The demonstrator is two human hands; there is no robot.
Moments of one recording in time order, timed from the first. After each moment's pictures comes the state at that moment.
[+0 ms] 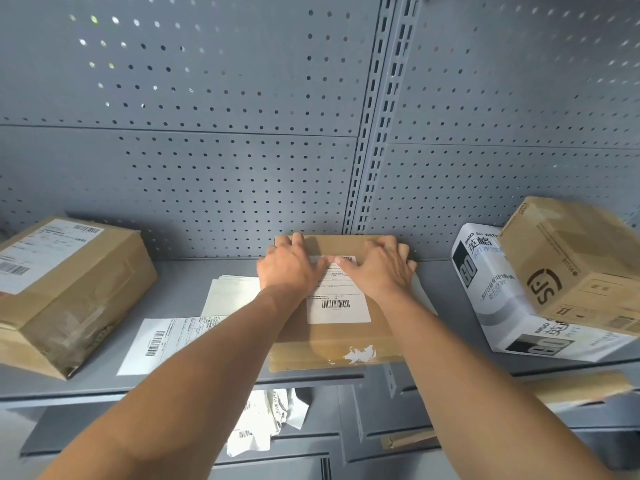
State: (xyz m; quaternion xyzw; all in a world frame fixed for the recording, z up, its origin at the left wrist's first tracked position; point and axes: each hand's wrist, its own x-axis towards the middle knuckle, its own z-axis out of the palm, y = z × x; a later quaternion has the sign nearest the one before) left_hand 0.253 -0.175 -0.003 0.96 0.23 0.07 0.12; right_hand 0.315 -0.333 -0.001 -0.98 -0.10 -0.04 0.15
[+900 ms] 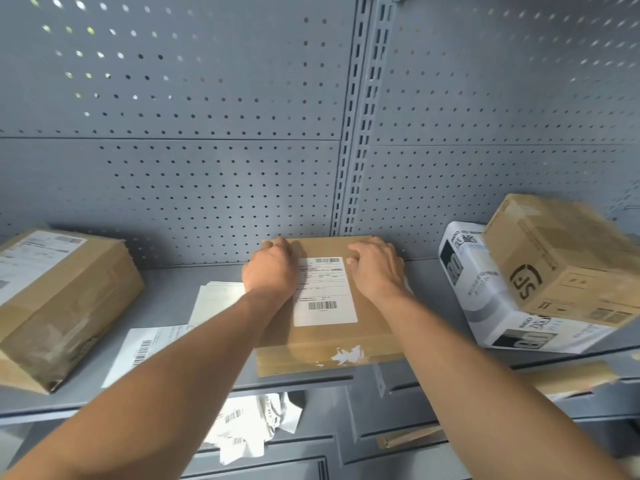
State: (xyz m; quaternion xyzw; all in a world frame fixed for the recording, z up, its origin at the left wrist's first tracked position) left_hand 0.257 -0.169 -0.003 0.94 0.24 0.11 0.23; right_hand 0.316 -0.351 0.009 -0.97 -0.14 -0.07 0.20
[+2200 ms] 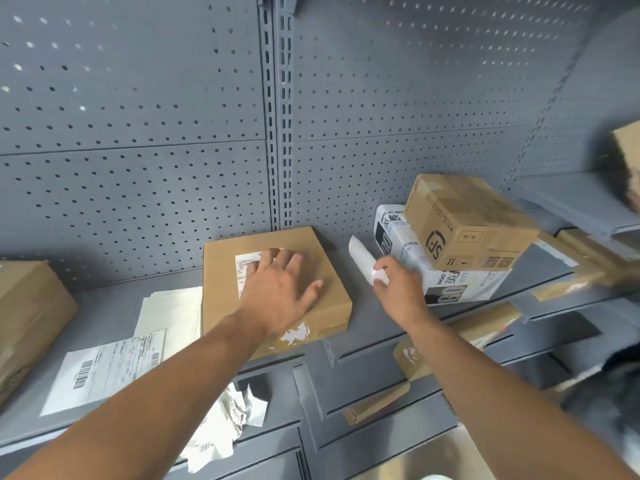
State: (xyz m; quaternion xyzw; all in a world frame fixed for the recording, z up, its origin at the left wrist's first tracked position) left_hand 0.199 -0.264 0.015 0.99 -0.06 0.12 0.08; right_hand 0.267 -0.513 -0.024 -0.94 -0.06 -0.10 0.32
